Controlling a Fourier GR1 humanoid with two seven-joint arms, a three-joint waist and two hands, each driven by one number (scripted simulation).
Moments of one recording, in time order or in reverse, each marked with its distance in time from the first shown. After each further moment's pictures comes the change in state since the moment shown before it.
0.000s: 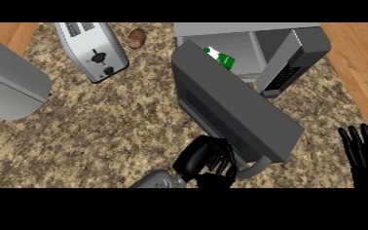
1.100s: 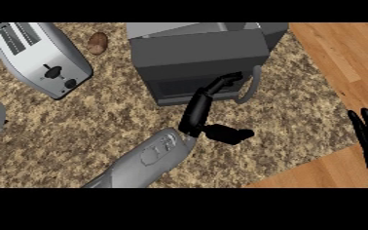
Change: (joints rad) left arm -0.299 -0.008 0.106 0.083 0.355 0.286 -0.155; right arm -0.074 -0.080 0.011 -0.168 -0.122 0.073 0.111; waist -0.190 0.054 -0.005
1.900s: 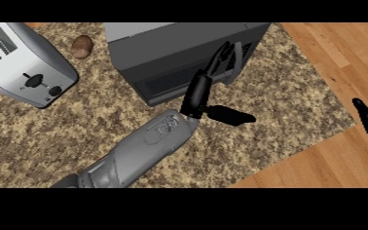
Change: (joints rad) left arm -0.140 -0.001 0.023 0.110 0.140 0.043 -0.091; right arm -0.086 -0.065 0.001 -0.017 -0.126 0.062 0.069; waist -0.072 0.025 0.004
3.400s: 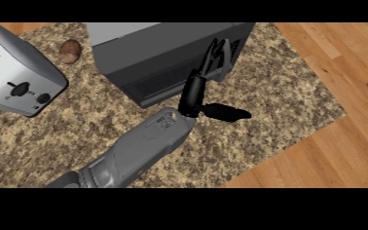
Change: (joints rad) left arm -0.022 0.008 -0.045 0.070 0.157 0.039 -0.197; right arm -0.089 -0.103 -0.028 0.013 -0.142 0.019 0.110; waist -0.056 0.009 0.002
